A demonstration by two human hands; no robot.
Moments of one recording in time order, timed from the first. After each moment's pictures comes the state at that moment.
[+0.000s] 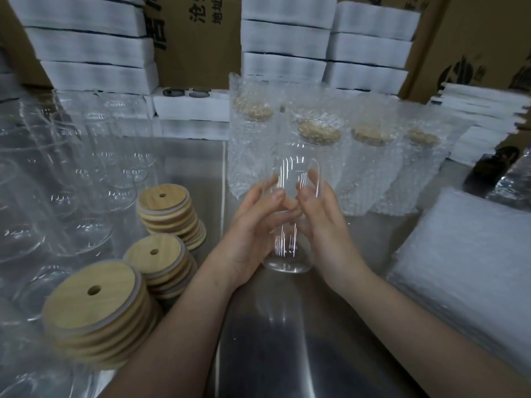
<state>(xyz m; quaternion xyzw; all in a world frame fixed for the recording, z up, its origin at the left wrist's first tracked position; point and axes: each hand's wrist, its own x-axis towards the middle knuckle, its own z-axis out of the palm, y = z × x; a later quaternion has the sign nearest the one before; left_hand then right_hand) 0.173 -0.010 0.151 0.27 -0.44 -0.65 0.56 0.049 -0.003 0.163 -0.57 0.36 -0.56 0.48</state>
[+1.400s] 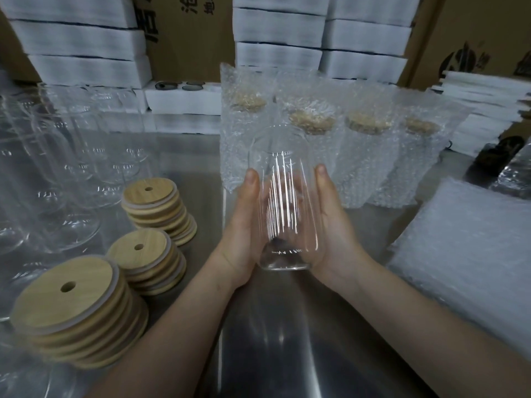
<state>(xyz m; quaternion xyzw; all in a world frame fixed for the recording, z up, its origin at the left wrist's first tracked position) 0.159 0.001 0.155 0.25 -0.47 -0.62 0.57 0.042 -0.004 0.169 -0.41 0.34 -0.52 0.67</state>
